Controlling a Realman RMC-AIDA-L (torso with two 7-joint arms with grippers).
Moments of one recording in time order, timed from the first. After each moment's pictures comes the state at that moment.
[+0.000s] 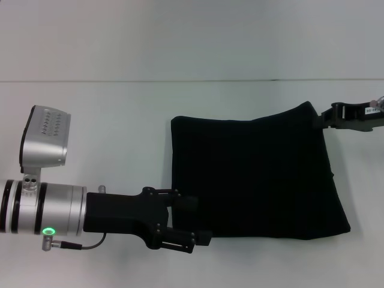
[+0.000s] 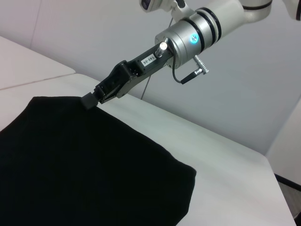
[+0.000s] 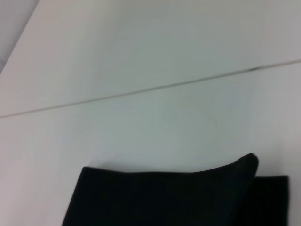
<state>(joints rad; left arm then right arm) -0.58 -2.10 0.87 0.56 1.99 1.59 -1.42 0.80 1.94 -0.71 -0.62 -2.38 -1.20 2.47</state>
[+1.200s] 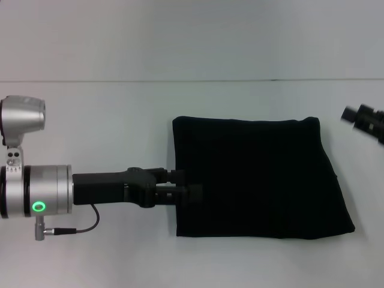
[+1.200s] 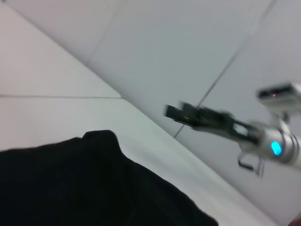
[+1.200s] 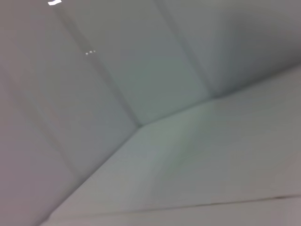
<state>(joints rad) -0.59 -2.09 0.72 0.55 1.99 1.59 -1.69 0.46 2.01 -0.51 -0.52 -1.75 -1.35 1.52</state>
